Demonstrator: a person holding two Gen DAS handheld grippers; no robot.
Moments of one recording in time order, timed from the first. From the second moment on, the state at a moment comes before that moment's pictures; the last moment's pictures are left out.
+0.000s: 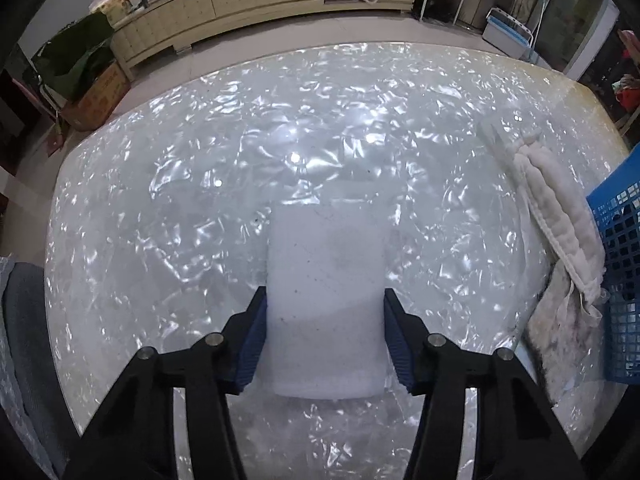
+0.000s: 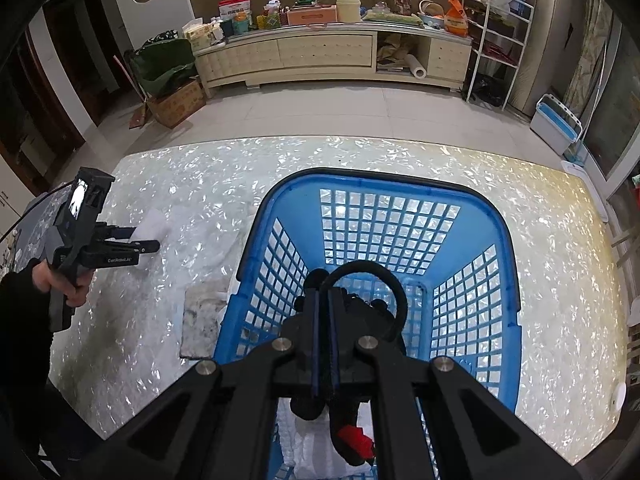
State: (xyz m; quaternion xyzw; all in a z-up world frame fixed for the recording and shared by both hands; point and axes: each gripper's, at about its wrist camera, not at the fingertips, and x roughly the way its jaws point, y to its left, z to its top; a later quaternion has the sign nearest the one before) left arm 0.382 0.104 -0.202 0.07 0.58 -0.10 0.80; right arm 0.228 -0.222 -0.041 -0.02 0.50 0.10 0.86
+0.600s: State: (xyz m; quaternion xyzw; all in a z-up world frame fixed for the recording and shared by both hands) left arm 0.287 0.075 -0.123 0.05 0.54 -0.11 0.83; right arm 0.238 -0.231 -0.054 -0.03 0.52 0.11 0.85
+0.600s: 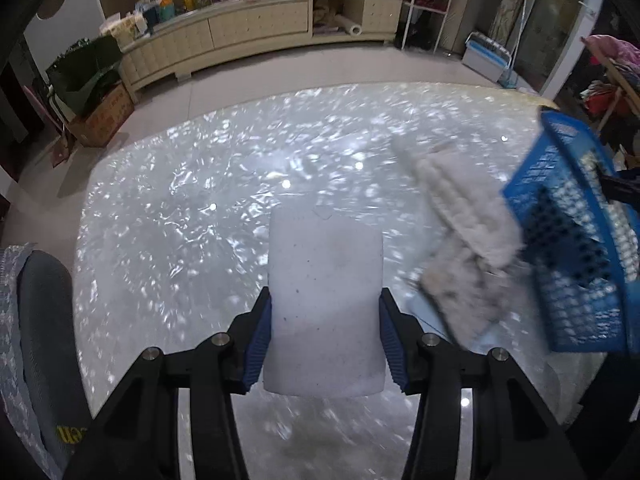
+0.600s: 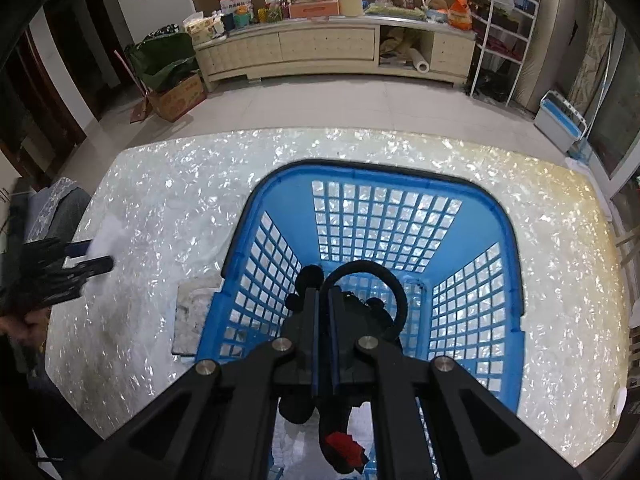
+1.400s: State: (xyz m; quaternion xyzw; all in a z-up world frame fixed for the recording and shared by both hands) left arm 0.220 0.022 -0.083 0.02 0.51 -0.16 0.84; right arm 0.259 -0.235 -0.099 -0.01 0.59 0.12 0.80
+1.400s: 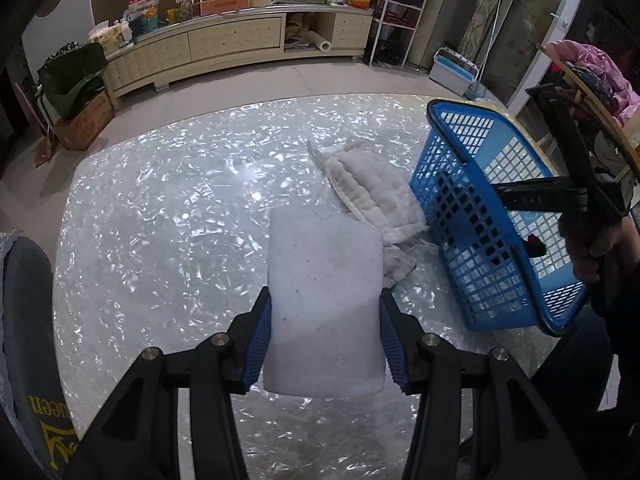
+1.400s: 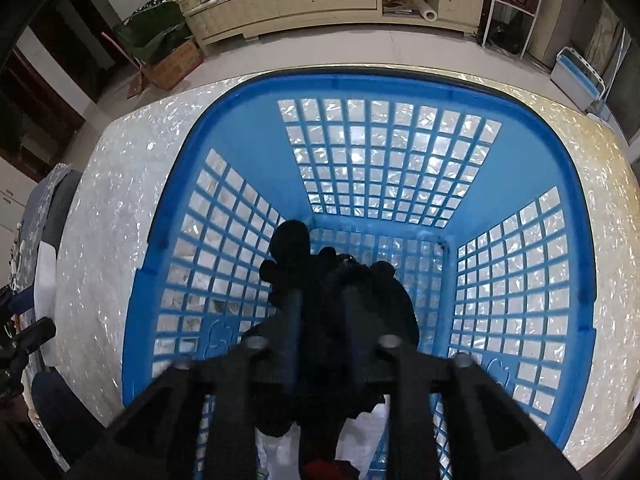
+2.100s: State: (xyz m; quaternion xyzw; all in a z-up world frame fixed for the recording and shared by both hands) left arm 0.174 -0.002 -0.029 0.03 0.46 -0.17 0.87; right arm 0.175 -0.241 -0.038 -0.04 0.49 0.10 0.86
